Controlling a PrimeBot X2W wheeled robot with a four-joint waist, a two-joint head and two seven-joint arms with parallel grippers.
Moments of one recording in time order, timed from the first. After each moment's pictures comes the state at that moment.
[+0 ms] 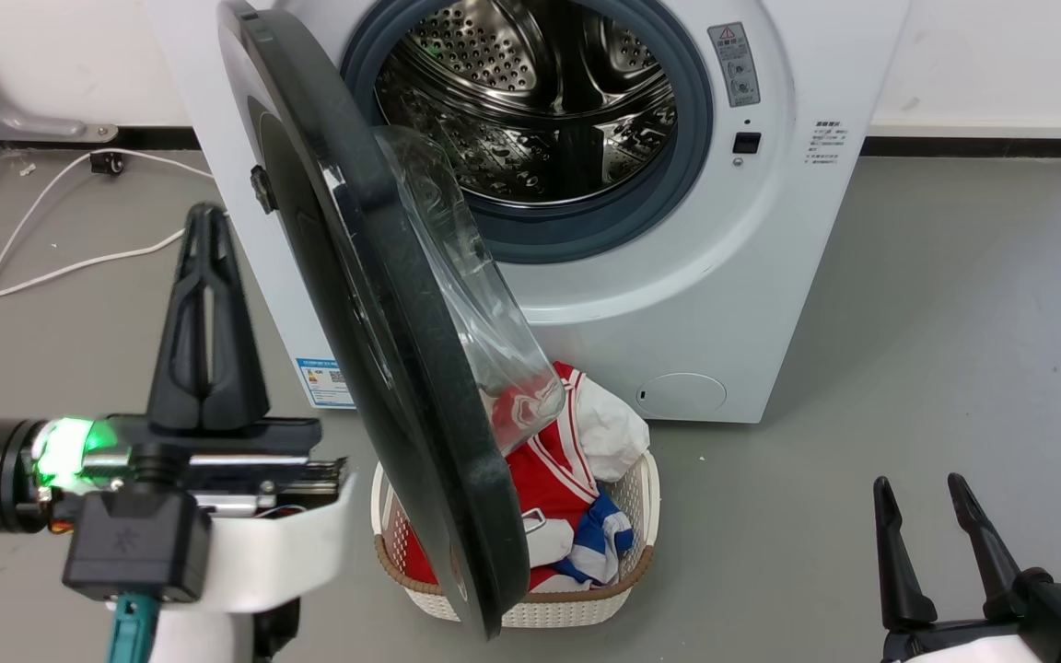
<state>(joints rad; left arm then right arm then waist) -0.16 0.10 -0.09 -0.36 0.07 0.11 -0.26 0.13 -0.05 -0.03 0.01 0.13 0.13 -0.26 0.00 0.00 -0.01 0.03</state>
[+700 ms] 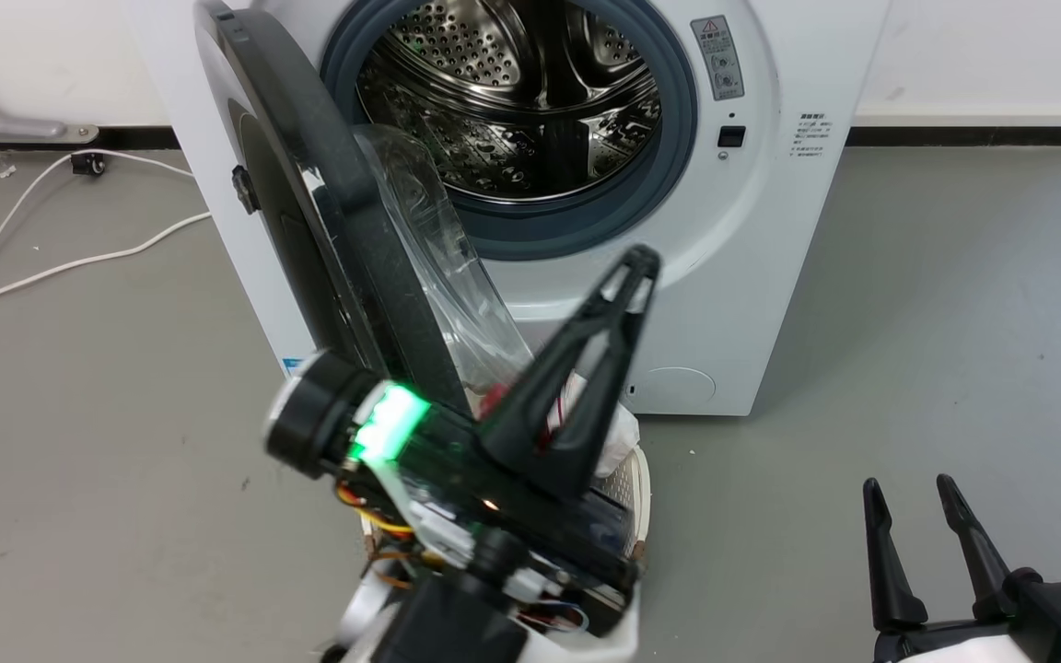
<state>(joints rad) -0.30 0.07 -0.52 -0.40 0.08 0.02 -0.26 0.13 -0.05 -0.01 0.02 0.14 0.13 -0.26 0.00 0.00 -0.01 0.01</state>
